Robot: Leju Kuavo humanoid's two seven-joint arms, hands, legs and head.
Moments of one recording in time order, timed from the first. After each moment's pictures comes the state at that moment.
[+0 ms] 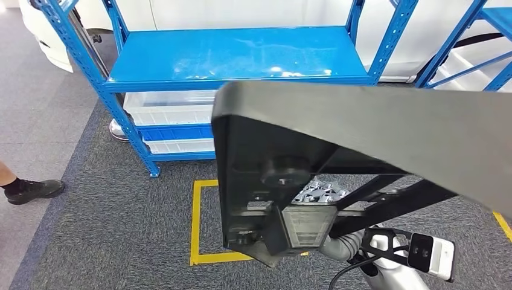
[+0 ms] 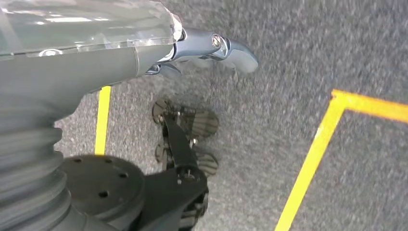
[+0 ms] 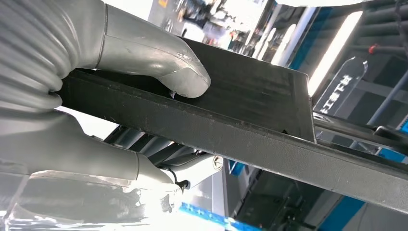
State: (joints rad) left arm -0.09 -0.08 1.21 -0.21 -0.90 -0.10 -0.35; right arm -0.18 -0.24 0.42 -1.91 -0.16 0.51 -0.65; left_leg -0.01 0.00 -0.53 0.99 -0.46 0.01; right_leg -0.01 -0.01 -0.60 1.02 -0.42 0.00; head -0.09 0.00
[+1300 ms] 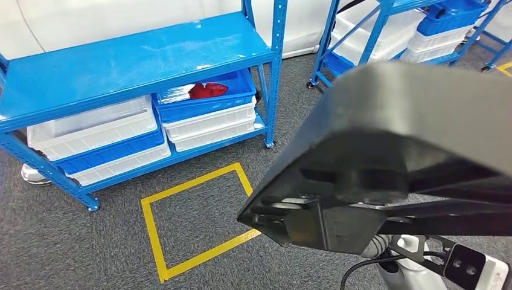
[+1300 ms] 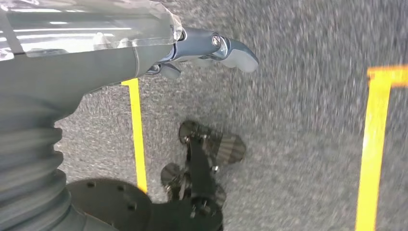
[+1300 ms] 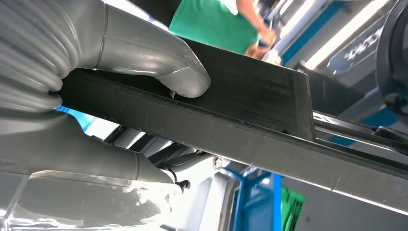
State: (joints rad) left arm -0.09 -0.07 1.25 -0.21 -0.91 -0.01 -0.22; right arm -0.16 -0.25 0.27 -2.02 -0.12 0.53 -0.65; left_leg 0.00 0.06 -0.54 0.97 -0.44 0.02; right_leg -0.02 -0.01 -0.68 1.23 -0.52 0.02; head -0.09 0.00
